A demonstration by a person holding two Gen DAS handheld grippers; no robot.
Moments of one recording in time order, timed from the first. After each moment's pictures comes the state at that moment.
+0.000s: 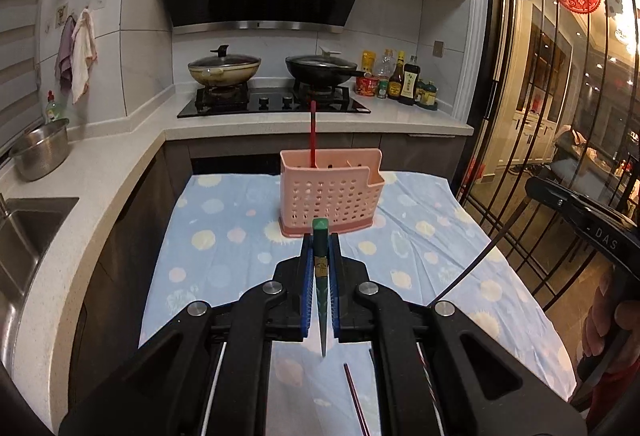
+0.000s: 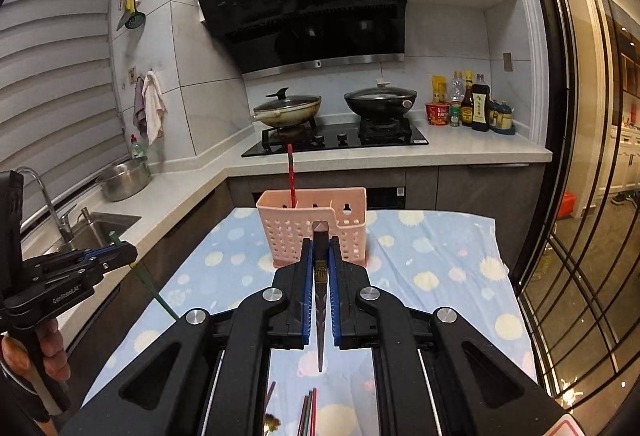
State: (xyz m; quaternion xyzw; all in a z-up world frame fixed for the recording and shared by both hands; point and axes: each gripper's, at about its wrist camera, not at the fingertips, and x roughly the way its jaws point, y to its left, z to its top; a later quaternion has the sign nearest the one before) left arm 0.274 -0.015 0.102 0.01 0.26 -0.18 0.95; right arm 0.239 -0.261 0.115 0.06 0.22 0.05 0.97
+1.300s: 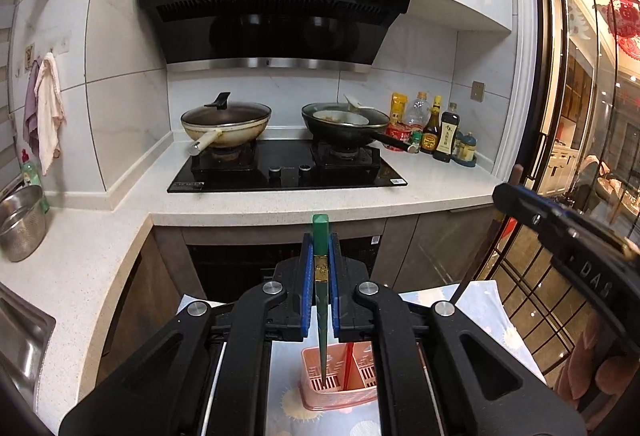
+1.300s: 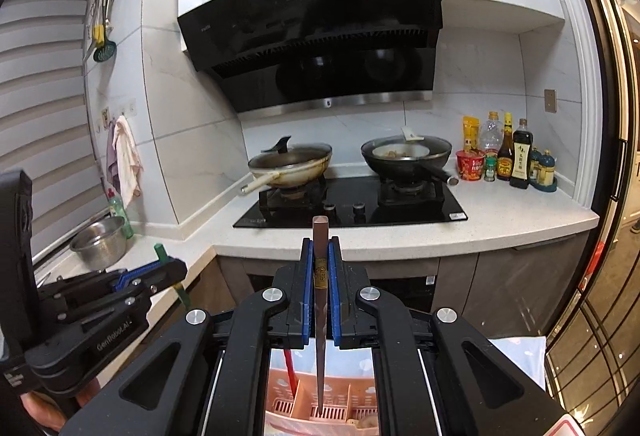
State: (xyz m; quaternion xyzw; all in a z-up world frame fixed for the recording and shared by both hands) left arm 0.515 -0.060 0.184 0.00 0.23 -0.15 0.96; right arm 0.499 -0.247 0.190 0.06 0.18 0.06 0.98
